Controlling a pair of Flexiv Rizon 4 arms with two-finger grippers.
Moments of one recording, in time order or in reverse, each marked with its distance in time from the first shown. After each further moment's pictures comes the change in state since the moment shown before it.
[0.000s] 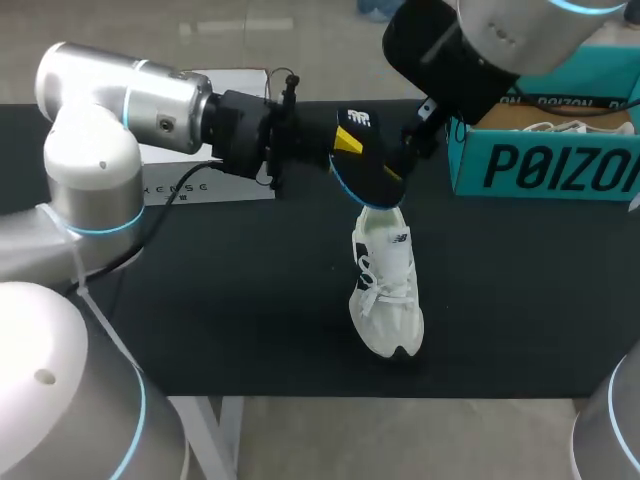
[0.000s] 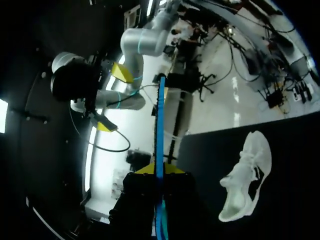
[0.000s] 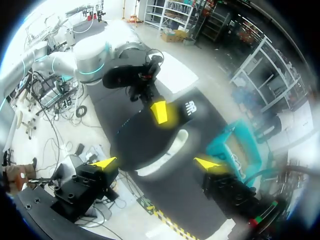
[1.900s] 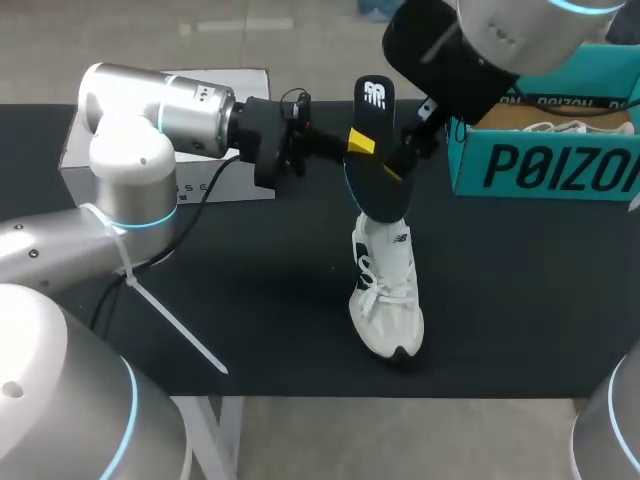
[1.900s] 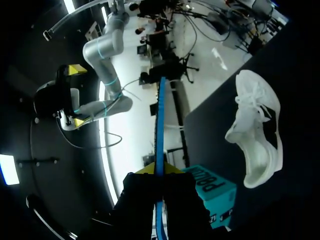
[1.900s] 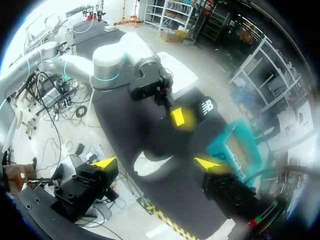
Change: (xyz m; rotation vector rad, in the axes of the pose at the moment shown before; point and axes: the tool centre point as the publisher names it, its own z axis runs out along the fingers) left arm 0.022 0.067 0.017 -0.002 -0.048 0.356; right arm 0.000 0.000 0.000 0.000 0.001 0.003
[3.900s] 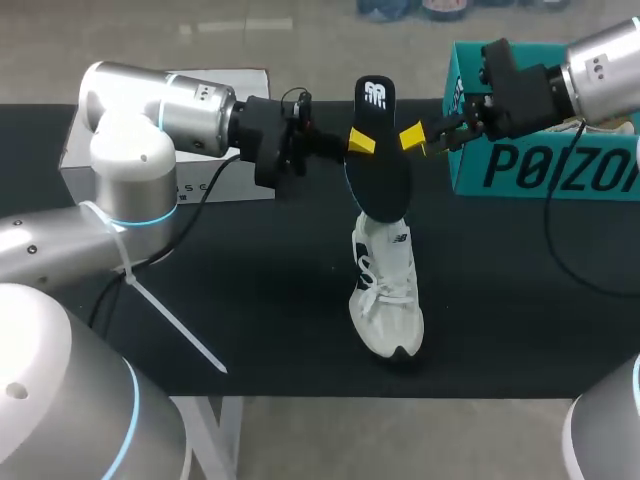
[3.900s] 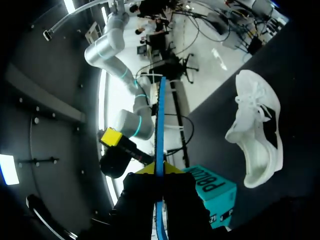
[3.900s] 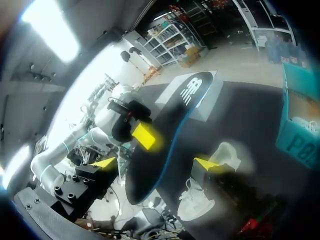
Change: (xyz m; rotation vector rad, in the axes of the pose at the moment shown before) left arm 0.000 0.001 0.000 0.002 0.002 0.000; right arm -0.080 0.008 0.120 -0.397 0.718 0.515
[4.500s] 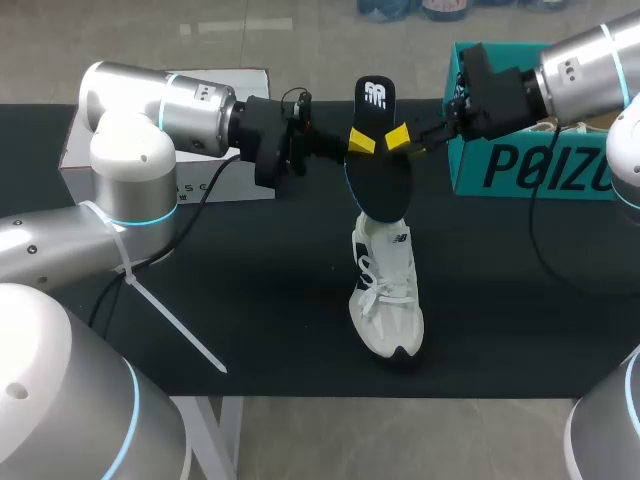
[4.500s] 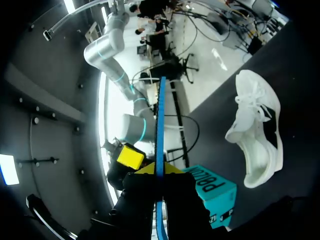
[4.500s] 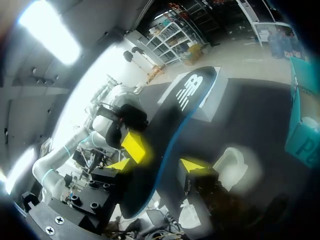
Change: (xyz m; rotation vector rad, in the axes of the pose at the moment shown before) left arm 0.000 0.000 0.000 0.000 0.000 0.000; right arm -0.012 0.011 0.028 0.009 0.051 0.023
